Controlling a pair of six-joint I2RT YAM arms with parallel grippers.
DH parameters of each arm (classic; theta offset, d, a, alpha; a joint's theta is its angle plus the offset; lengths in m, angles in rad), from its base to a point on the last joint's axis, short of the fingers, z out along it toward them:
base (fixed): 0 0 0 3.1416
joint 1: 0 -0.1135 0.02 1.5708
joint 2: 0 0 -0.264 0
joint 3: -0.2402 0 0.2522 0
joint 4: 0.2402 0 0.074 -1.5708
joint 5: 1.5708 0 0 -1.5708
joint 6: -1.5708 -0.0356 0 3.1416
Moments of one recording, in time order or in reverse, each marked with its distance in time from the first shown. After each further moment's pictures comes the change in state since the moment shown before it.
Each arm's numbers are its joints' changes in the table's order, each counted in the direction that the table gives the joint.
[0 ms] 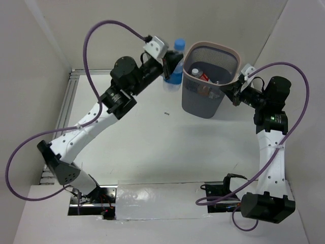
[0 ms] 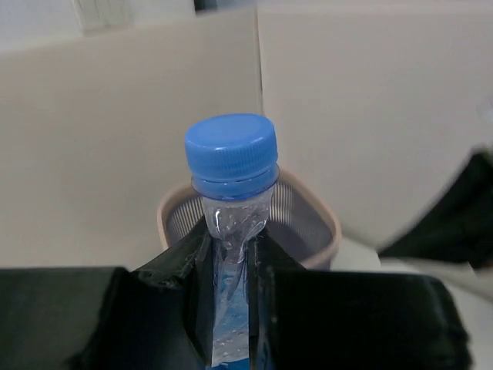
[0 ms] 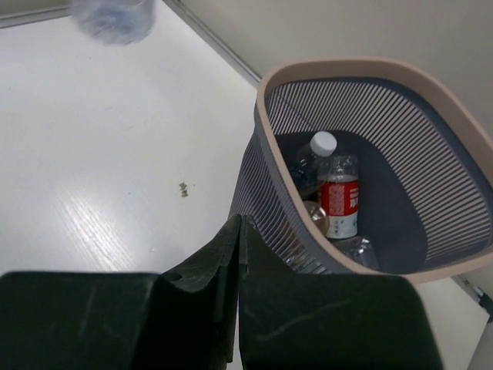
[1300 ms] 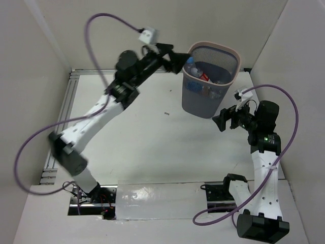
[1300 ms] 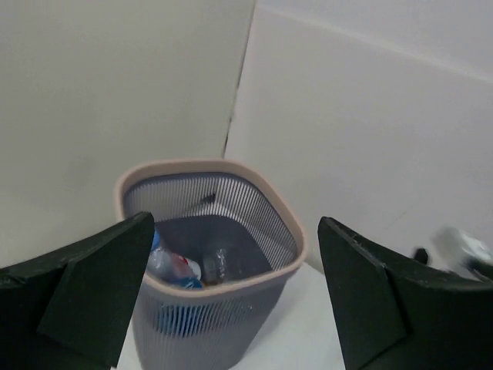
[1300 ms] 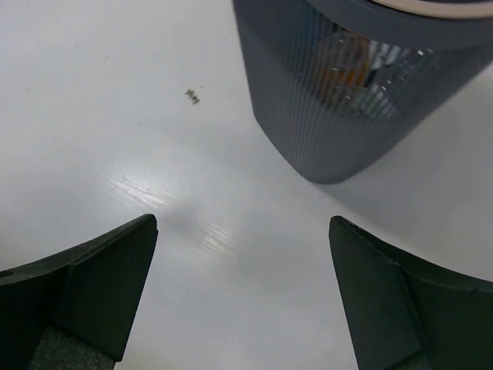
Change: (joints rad) left arm -0.122 0.211 -0.100 -0.105 0.076 0.351; right arm -0.003 -0.233 0.285 0.232 0.269 -0.119
